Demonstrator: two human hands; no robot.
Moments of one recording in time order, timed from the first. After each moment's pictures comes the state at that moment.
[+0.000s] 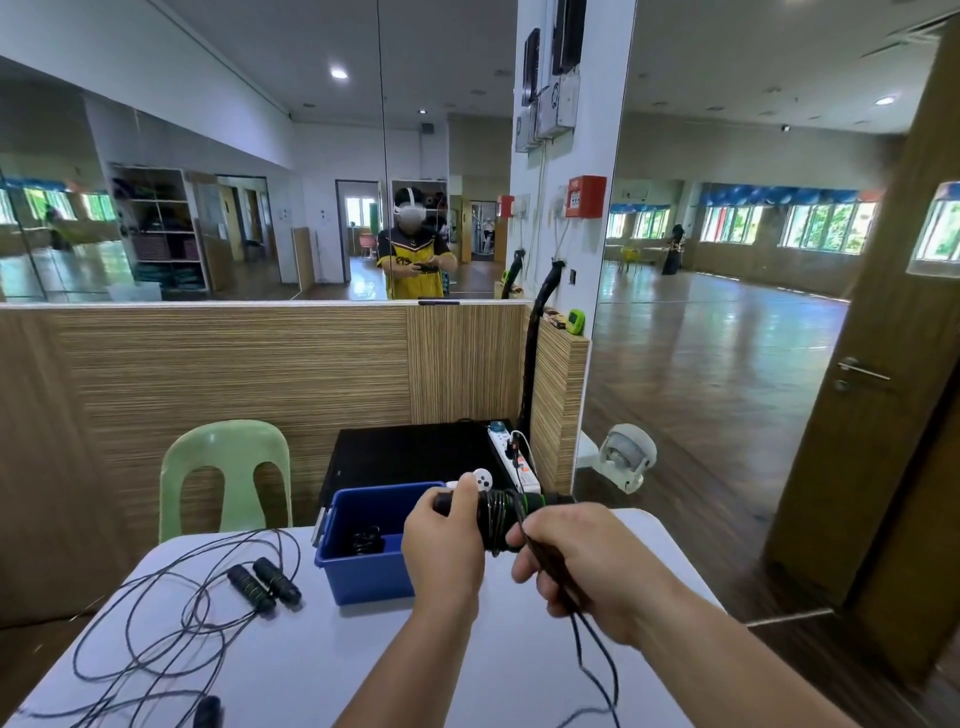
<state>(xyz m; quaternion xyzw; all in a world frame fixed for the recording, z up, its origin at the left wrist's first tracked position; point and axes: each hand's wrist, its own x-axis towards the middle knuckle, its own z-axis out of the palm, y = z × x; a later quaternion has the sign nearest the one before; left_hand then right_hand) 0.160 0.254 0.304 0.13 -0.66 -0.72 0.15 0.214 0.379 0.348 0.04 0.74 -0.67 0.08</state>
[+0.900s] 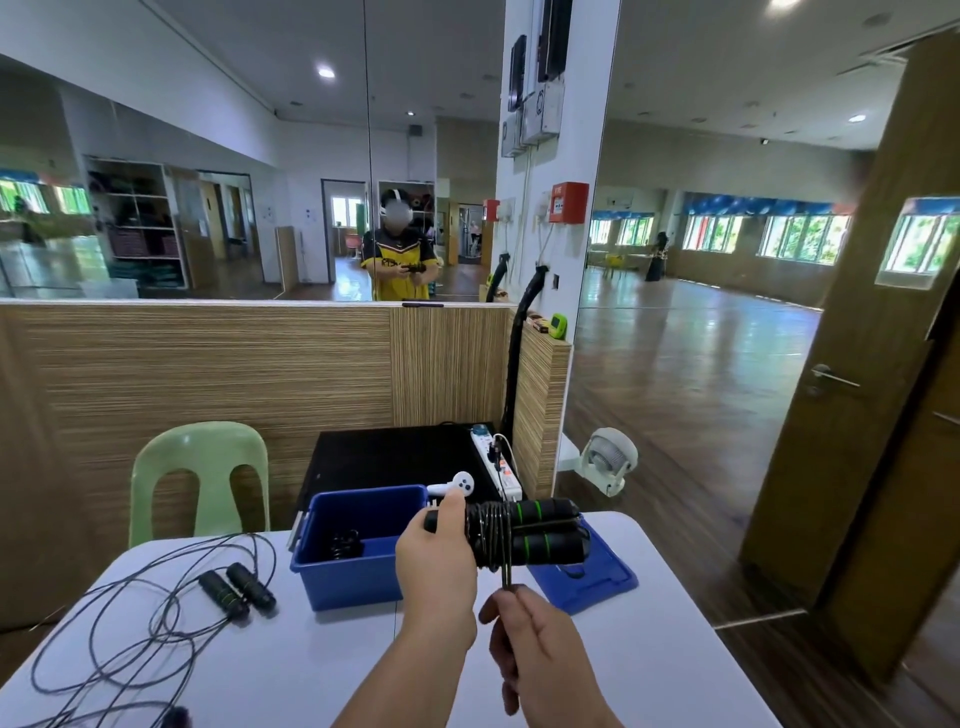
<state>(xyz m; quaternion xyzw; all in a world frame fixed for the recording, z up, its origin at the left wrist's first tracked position) 0.170 0.270 0.300 0.17 -0.61 -0.77 0.09 0.227 0.366 0.240 -0.02 0.76 -0.64 -0.04</state>
